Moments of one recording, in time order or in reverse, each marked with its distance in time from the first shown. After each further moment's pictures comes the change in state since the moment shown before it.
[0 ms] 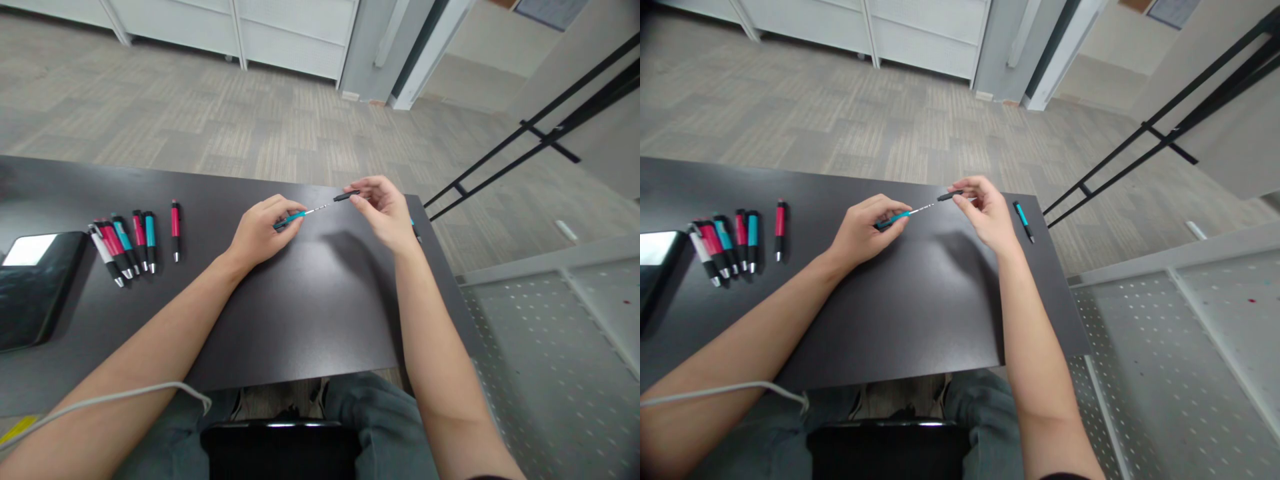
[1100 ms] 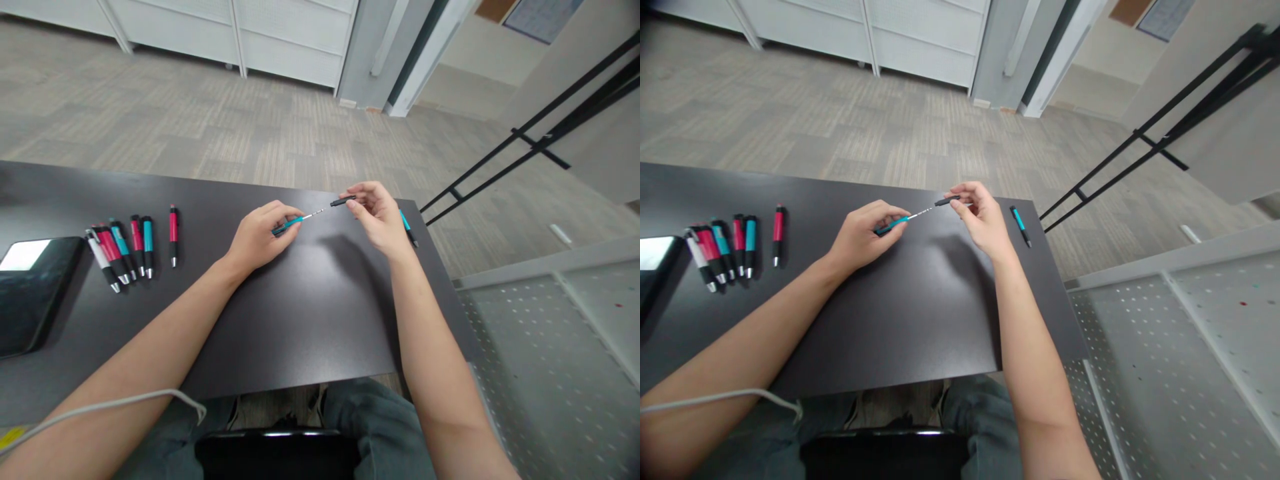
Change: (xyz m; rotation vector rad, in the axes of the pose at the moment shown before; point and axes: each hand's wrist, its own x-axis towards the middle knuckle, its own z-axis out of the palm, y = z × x) left_hand -0.002 -0.003 0.000 0.009 0.006 0.043; right_hand 0.000 0.012 0.003 -0.036 -0.016 -0.035
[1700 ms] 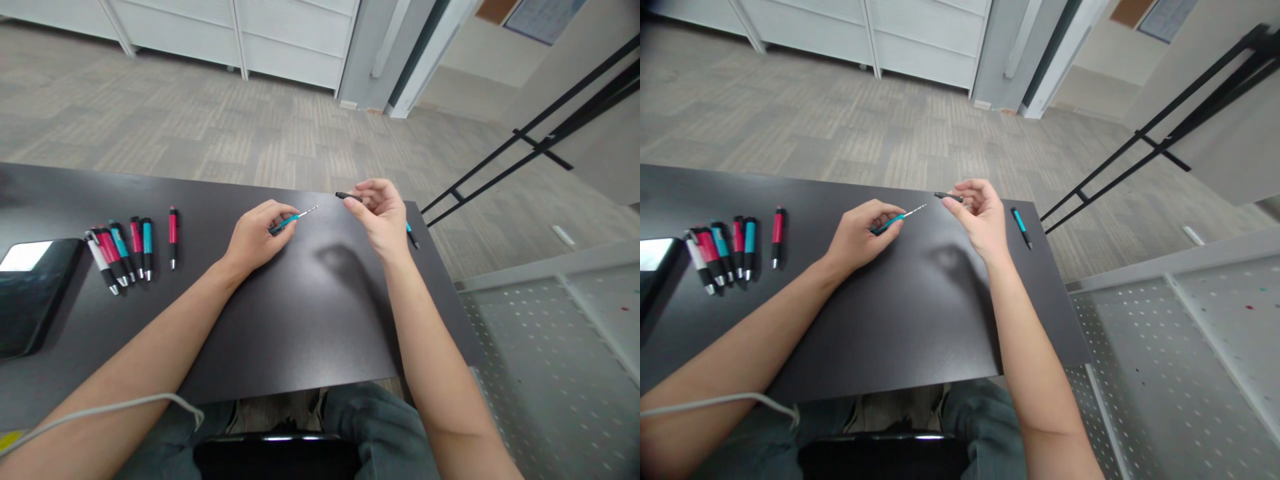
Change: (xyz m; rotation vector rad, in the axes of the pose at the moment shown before) left_hand 0.000 -0.006 0.001 -0.035 0.061 -0.076; right_hand -0.001 -0.014 0.017 0.157 0.169 0.000
